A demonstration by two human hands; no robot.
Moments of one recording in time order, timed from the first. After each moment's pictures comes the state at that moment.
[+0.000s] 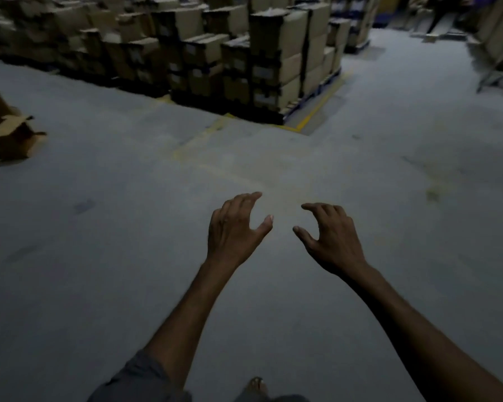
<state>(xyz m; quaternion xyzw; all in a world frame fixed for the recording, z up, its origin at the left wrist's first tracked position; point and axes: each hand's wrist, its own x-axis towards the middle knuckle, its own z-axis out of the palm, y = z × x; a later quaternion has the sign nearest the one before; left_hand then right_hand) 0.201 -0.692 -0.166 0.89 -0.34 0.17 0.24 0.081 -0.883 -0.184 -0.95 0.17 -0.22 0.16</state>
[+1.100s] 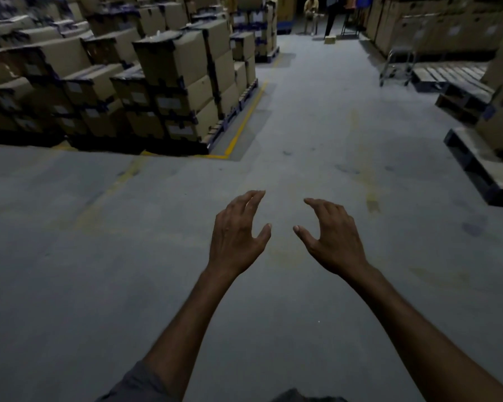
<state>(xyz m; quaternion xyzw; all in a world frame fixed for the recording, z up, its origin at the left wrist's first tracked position) 0.420 -1.189 -0.153 0.81 -0.51 0.12 0.27 0.255 -1.341 -0.173 -0.90 0.32 -0.27 0.13</state>
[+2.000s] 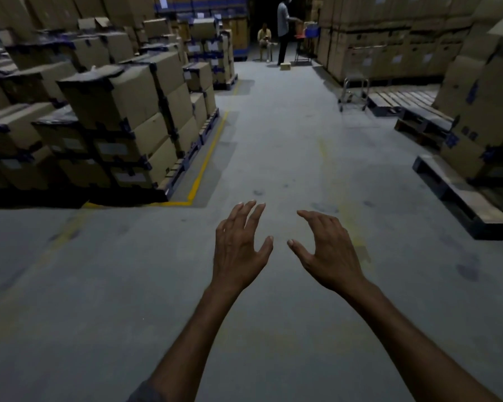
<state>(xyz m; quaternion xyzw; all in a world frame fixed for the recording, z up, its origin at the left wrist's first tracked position) 0.676 -1.581 -0.149 0.78 -0.55 0.12 0.28 0.498 -1.692 -0.153 -0.88 0.37 -0.29 0.11</state>
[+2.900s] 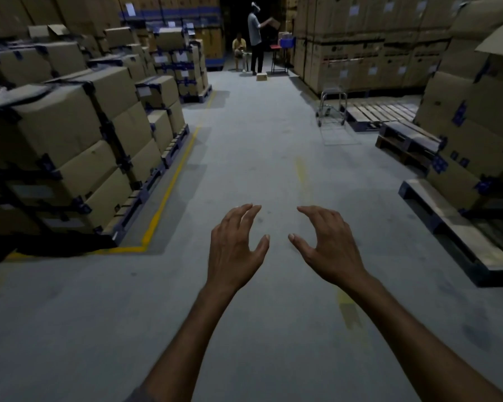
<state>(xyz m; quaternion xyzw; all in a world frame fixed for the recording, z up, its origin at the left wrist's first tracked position) 0.782 -2.061 -0.138 0.75 -0.57 0.10 0.32 0.593 -2.172 -0.139 -0.87 0.39 -0.30 0.08</state>
